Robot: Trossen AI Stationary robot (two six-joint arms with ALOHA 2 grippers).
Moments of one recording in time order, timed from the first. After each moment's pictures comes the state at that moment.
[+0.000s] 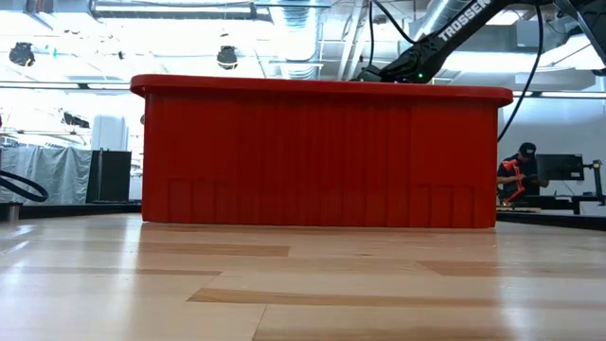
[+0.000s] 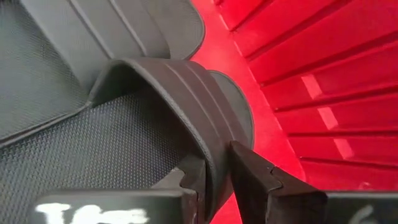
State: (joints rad) left arm -0.26 0.46 0.95 -0.23 -0.77 0.28; right arm -0.71 1.86 1.35 -0.41 0.26 -0.45
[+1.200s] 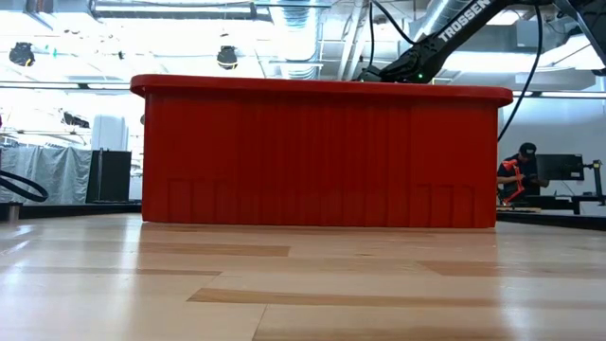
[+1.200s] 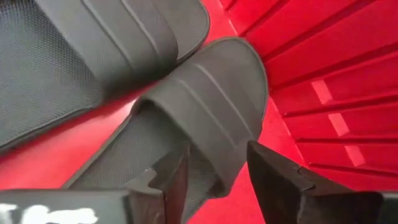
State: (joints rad) left arm -0.26 0.46 0.95 -0.23 -0.77 0.28; right arm -0.72 1.87 1.35 -0.41 0.22 -0.45
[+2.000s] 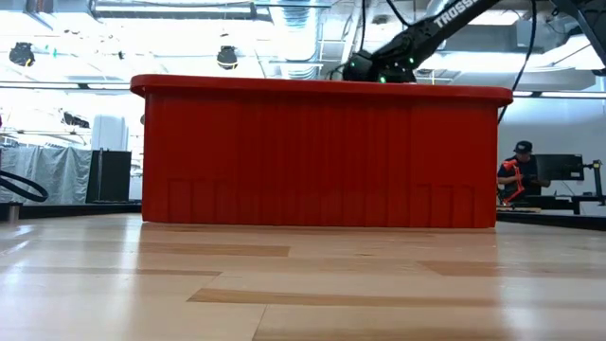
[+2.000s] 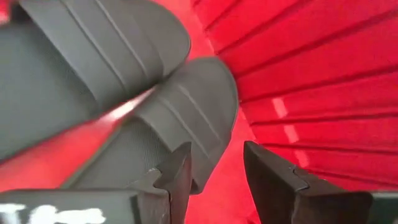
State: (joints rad) left arm -0.26 0.46 0.95 -0.23 -0.77 0.27; right arm -0.65 1.87 1.46 -0.52 0.37 -0.47
